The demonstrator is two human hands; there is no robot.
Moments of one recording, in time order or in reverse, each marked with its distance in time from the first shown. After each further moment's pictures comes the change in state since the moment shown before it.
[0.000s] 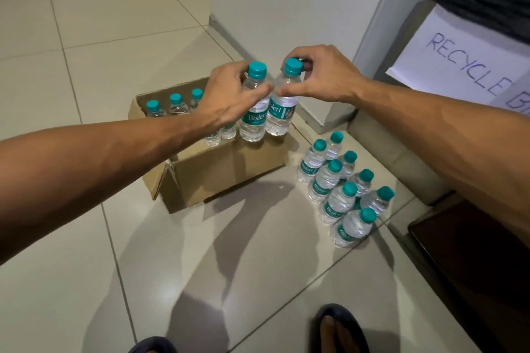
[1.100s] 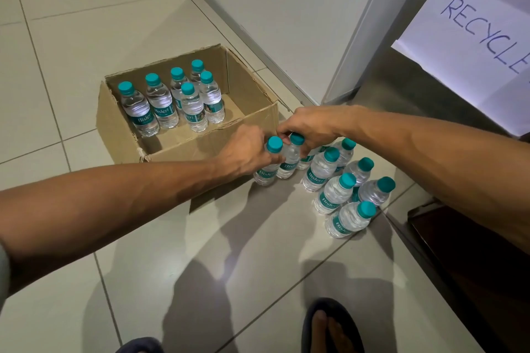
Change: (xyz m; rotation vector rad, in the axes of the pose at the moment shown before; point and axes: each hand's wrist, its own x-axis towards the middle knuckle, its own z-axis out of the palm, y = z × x) left_hand -0.053 -0.031 0.101 0.076 -0.503 -0.138; right_hand -0.019 0.071 0.082 -0.384 -0.782 -0.184
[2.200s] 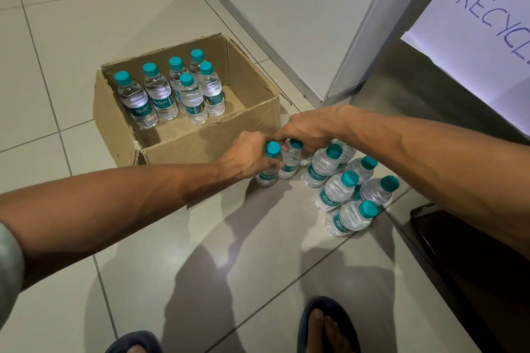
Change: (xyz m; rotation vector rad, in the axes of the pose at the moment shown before) left_hand 0.000 -0.008 0.023 -0.065 -0.086 -0.105; right_hand 0.016 -0.001 0.012 -0.083 -0.139 -0.072
